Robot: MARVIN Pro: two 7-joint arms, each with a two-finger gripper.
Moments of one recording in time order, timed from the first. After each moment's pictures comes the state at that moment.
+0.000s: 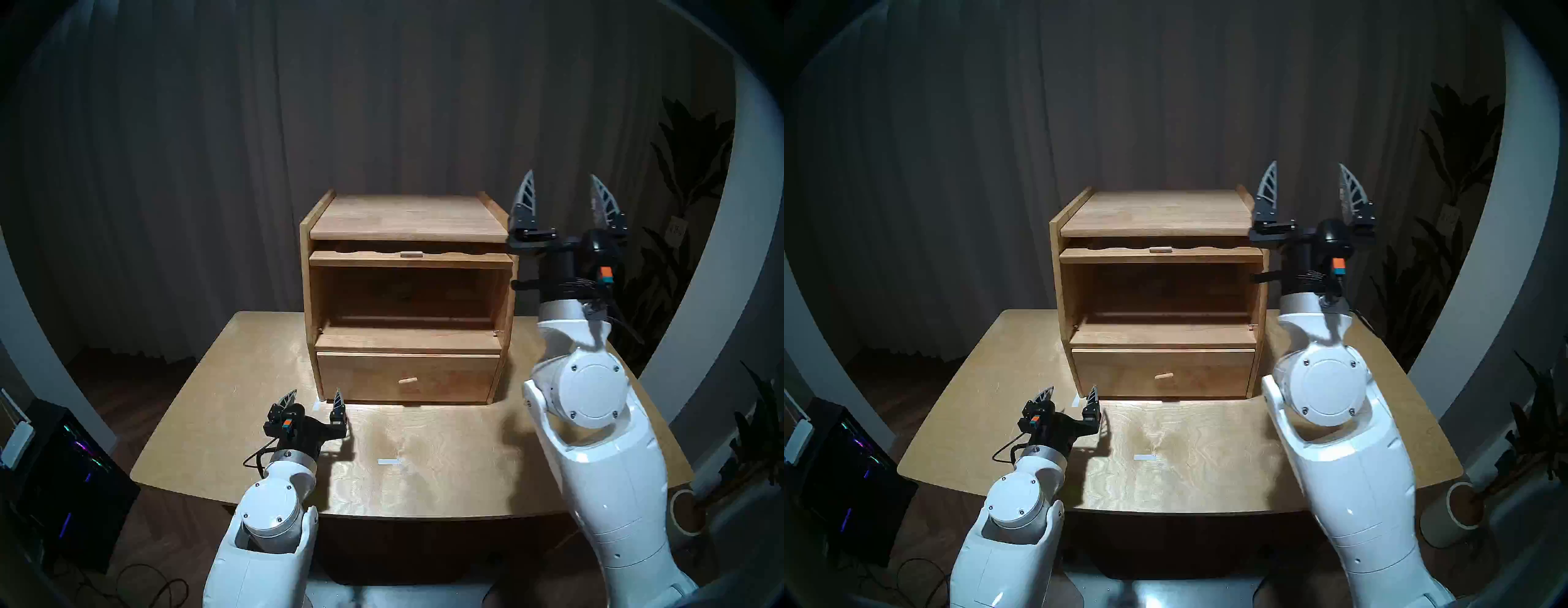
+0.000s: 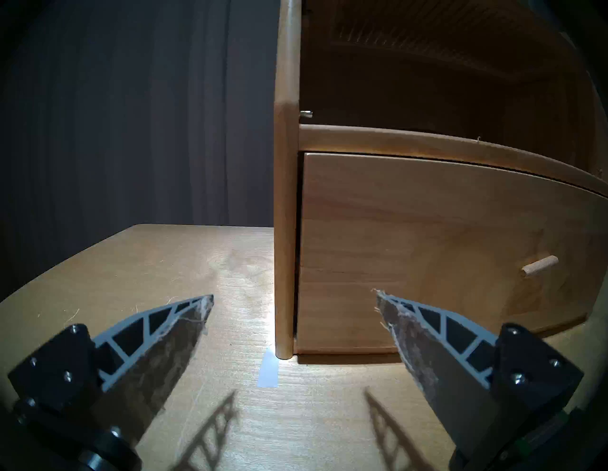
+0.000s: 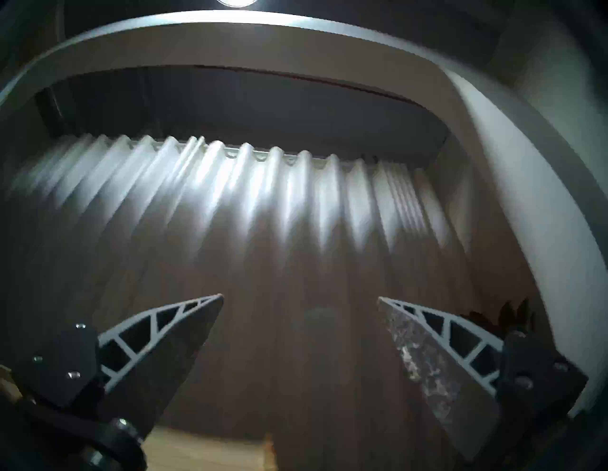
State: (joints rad) left arm 1.91 -1.58 -1.53 -1.76 0.00 -0.02 0.01; right arm -1.57 -1.27 1.45 -2.12 -0.08 -0.21 -0.44
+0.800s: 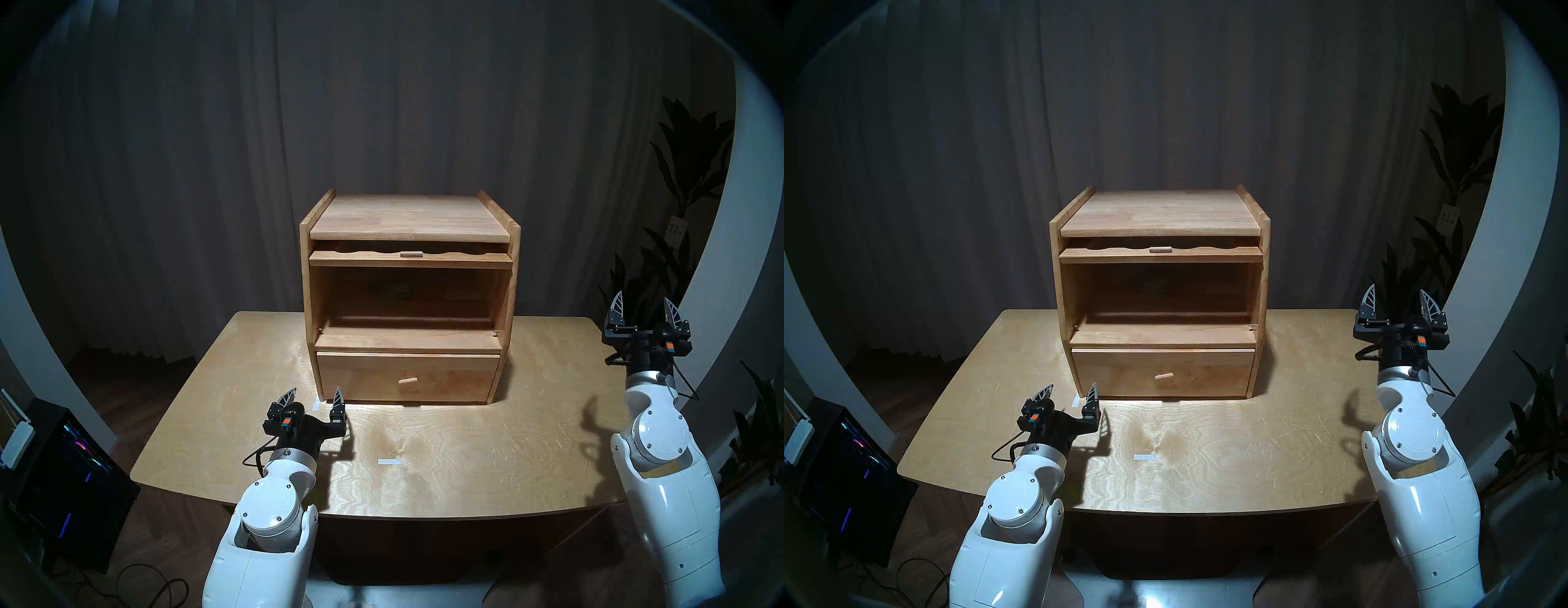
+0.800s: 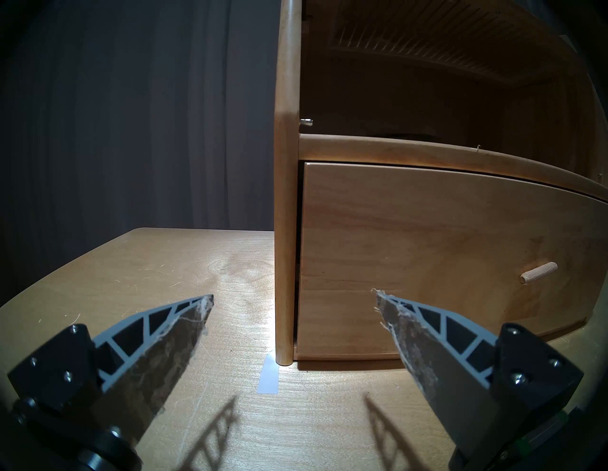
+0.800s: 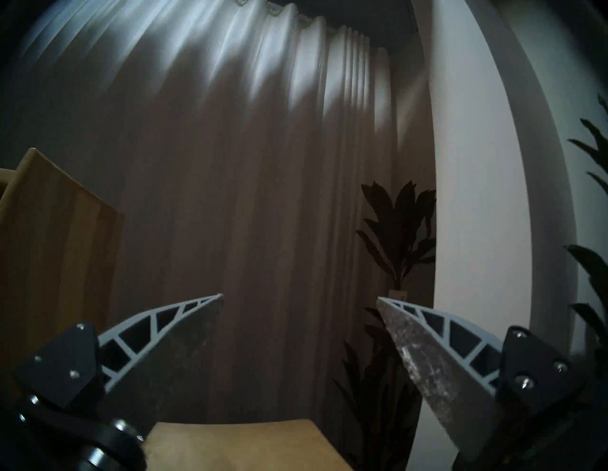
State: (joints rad) left arm 1.91 -1.58 -1.53 -1.77 0.00 -0.02 0.01; right arm -1.84 -1.10 1.73 -1.87 0.29 -0.22 -0.33
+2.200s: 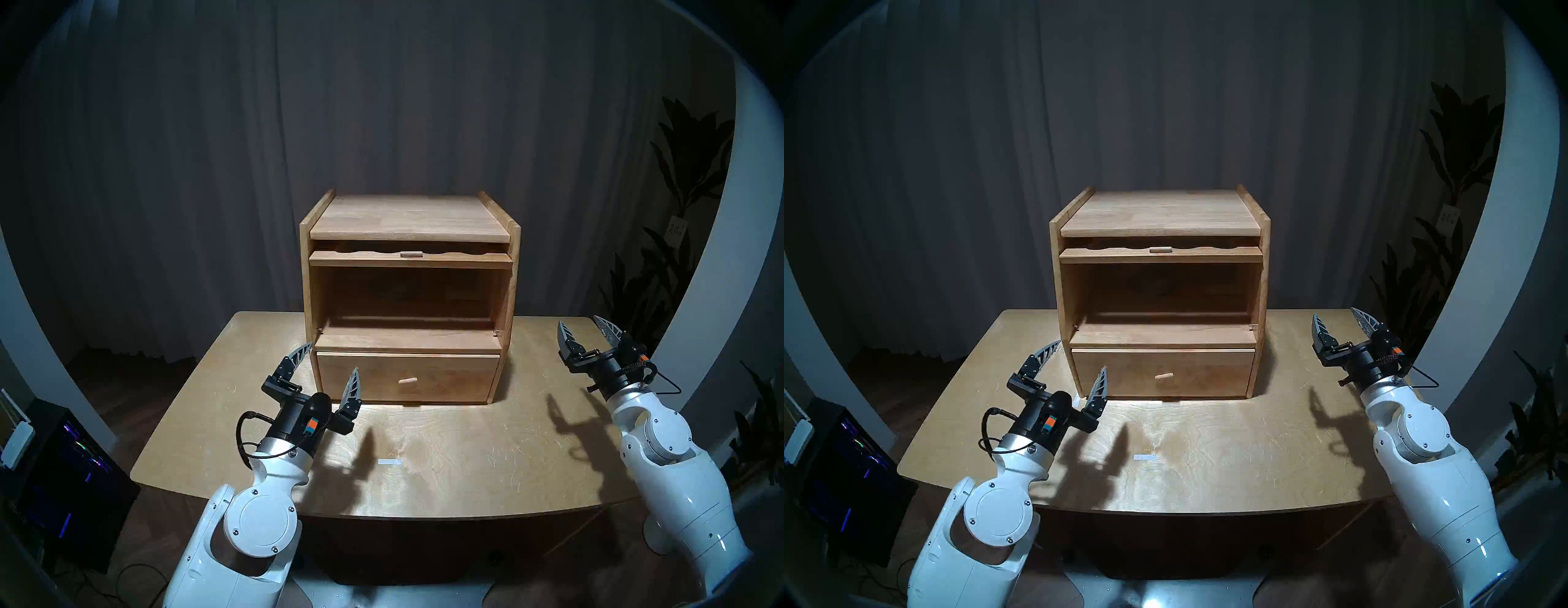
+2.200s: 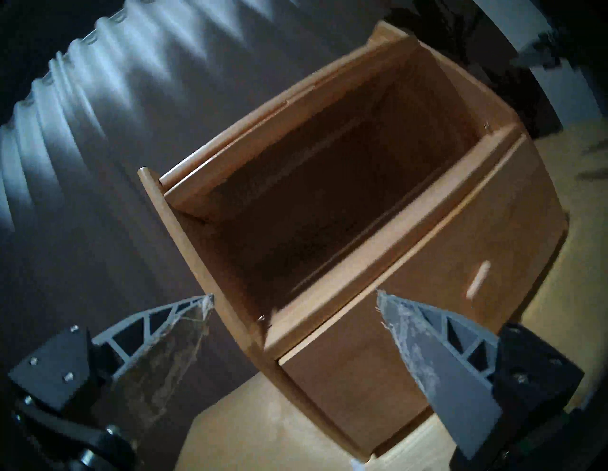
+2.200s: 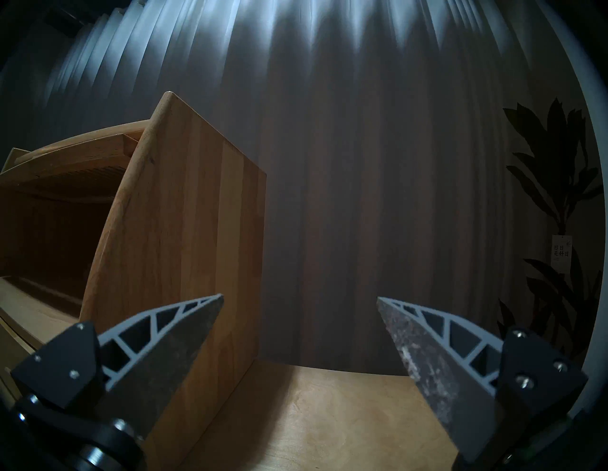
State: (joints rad) left arm 2.02 -1.33 -1.45 -2.07 0.66 -0.03 0.01; right arm -1.78 -0.91 1.63 -1.67 0.63 -0.30 0.11
